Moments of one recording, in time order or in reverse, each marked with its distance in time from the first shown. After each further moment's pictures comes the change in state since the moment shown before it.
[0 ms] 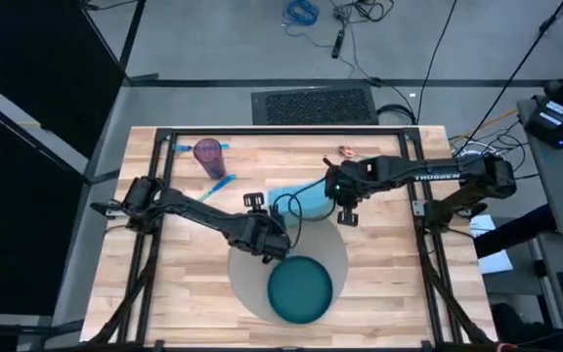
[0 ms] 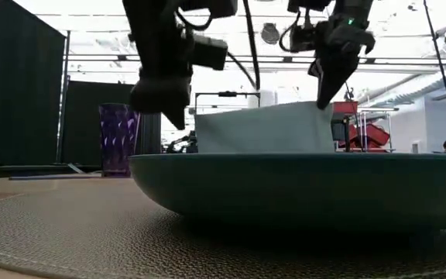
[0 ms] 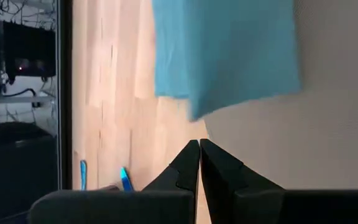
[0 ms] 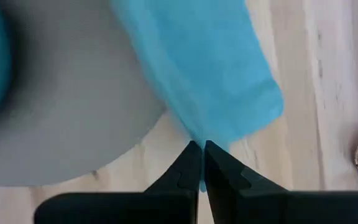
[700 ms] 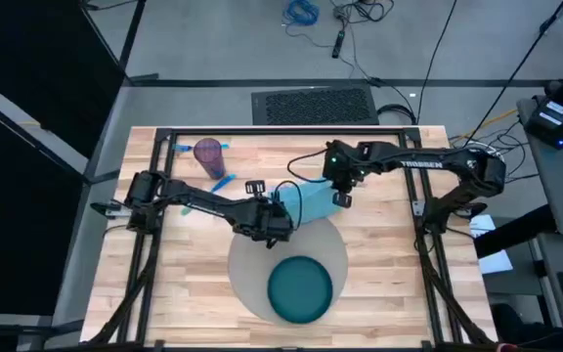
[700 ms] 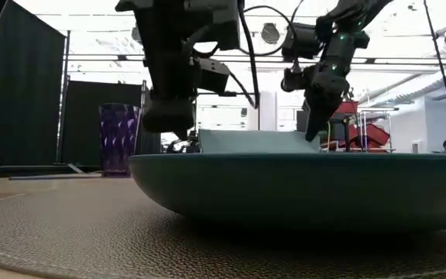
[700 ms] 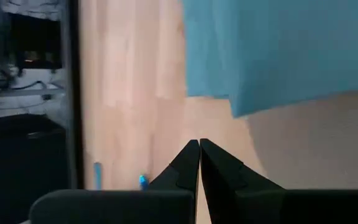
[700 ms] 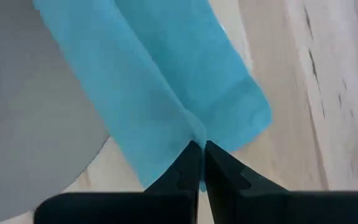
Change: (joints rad) left arm 0.102 0.000 -0.037 0.053 -0.042 0.122; right arm -0.238 0.092 -0.119 0.235 -0.145 -0.162
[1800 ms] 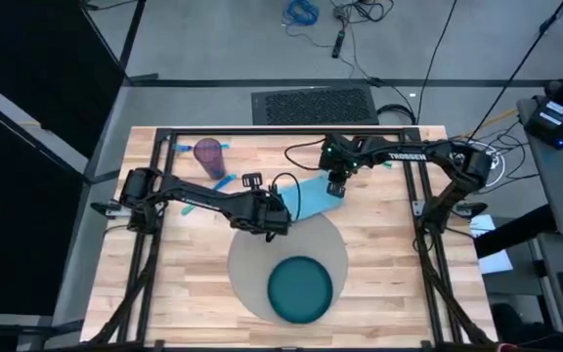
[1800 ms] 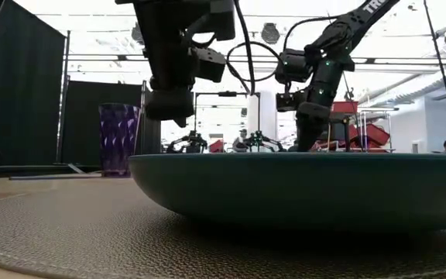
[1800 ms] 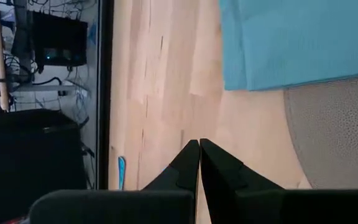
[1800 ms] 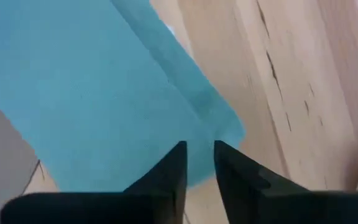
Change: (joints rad) left arm 0.029 -0.050 0.000 -0.016 -0.036 0.009; right arm -0.121 0.111 0.001 0.101 0.017 -0.015
